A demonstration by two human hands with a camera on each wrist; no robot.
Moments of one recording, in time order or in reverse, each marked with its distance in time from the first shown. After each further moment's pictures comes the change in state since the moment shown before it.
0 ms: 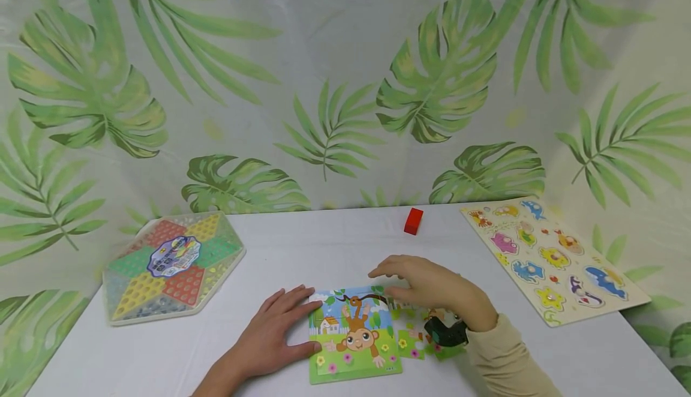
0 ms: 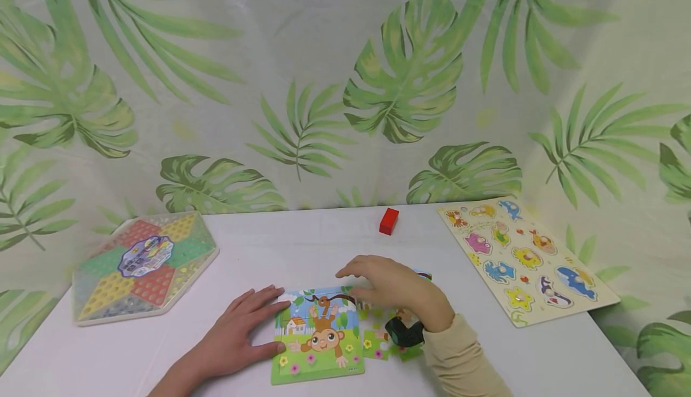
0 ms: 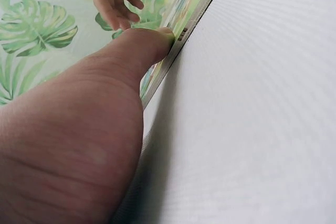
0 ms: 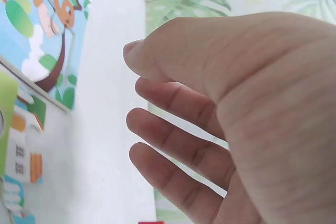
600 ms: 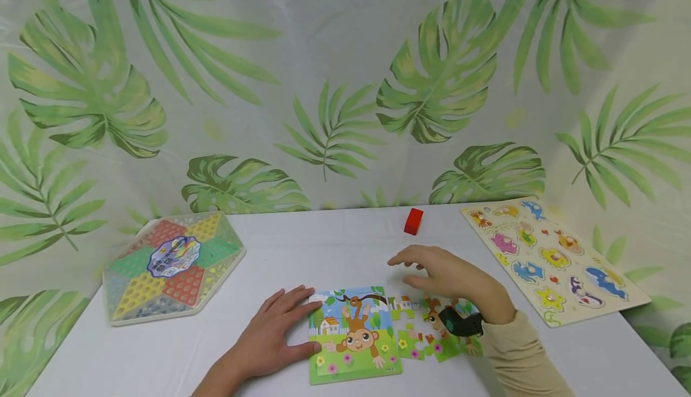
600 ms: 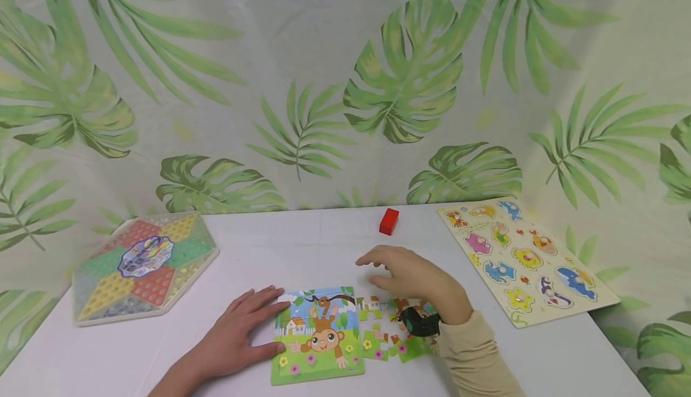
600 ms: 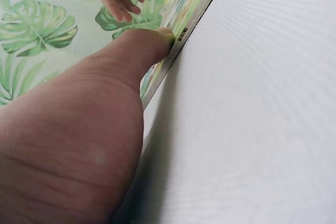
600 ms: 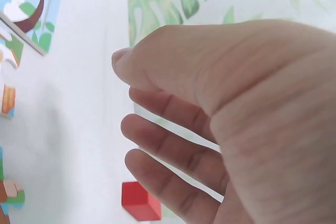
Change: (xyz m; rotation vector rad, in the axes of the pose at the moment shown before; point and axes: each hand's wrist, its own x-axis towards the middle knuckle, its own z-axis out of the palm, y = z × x) left_hand 0.000 0.001 0.000 0.006 0.000 -0.002; right_hand -0.017 0.023 -0.017 0.010 0.068 0.063
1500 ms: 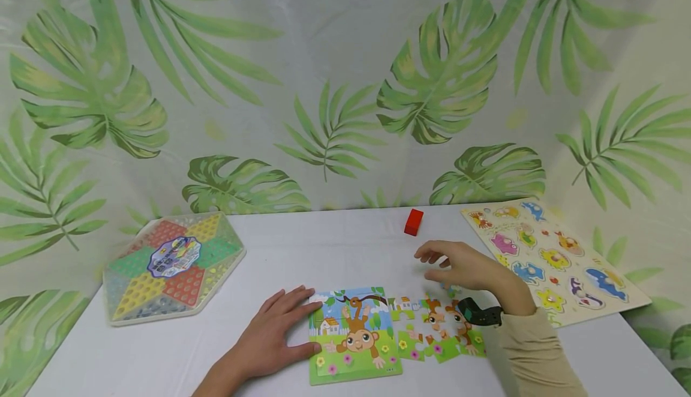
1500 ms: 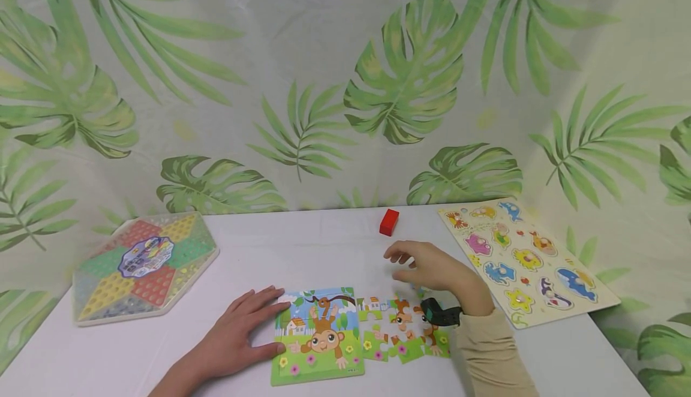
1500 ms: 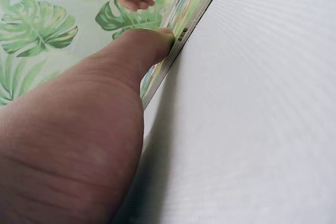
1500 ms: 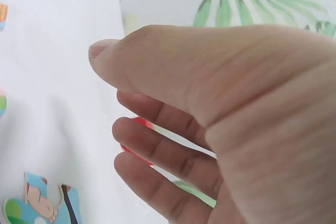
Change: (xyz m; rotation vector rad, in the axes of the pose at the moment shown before) left_hand 0.000 0.000 -0.001 0.000 -0.012 -0.011; right_hand -0.019 0.038 -0.013 0.124 0.026 0.099
